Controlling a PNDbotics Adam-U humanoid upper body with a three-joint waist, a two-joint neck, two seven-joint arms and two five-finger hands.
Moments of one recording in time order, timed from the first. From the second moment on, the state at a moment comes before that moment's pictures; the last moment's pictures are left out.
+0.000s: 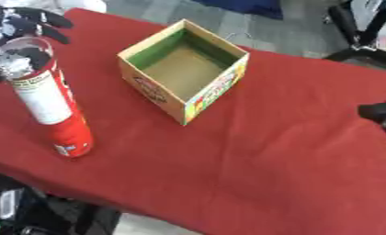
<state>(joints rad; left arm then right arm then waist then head) -0.62 1.04 -0.32 -1.72 -0.29 -0.25 -0.45 0.02 -0.28 -0.16 -1.98 -0.33 -0.38 0.44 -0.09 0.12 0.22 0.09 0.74</state>
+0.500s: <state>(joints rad) -0.62 1.04 -0.33 -1.72 -0.29 -0.25 -0.49 0.02 -0.28 -0.16 -1.98 -0.32 -0.38 0.44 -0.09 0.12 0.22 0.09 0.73</state>
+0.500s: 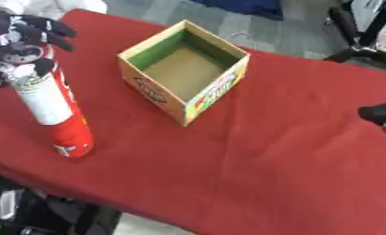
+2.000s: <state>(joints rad) -0.64 1.03 -0.32 -1.70 -0.22 -0.25 -0.73 0.02 -0.27 -0.15 -1.98 -0.31 -0.38 0.44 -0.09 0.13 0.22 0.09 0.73</state>
